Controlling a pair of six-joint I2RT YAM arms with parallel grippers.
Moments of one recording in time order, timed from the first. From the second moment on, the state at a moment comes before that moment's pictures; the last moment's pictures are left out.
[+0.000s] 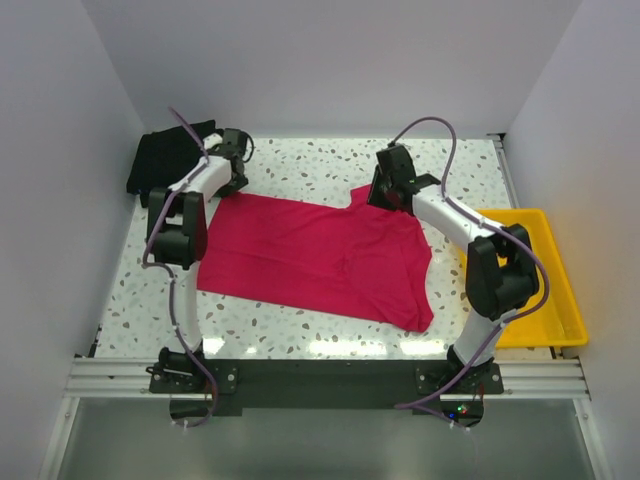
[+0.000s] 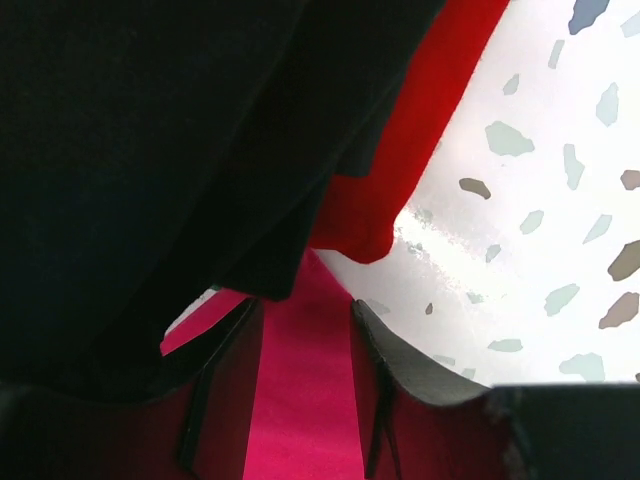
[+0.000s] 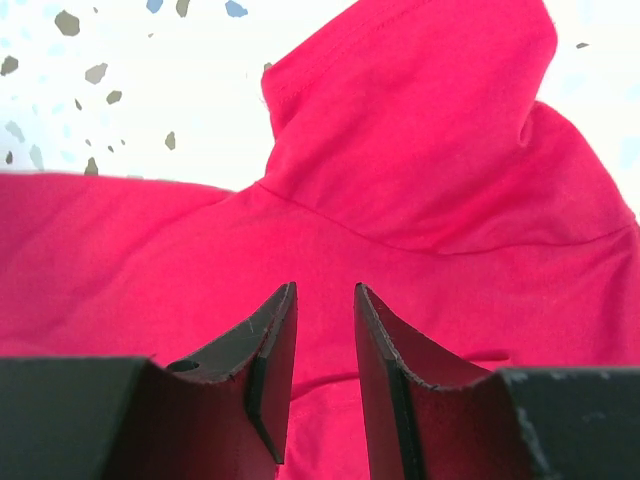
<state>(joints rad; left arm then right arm) -0.14 2.24 1.77 -0.60 -0.44 -0.70 0.42 1.78 1.36 -0.42 0.19 0.58</state>
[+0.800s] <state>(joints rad) -0.15 2.34 1.89 -0.65 -0.53 -0.76 0.33 1.78 1.36 -0.39 0.09 0.58</state>
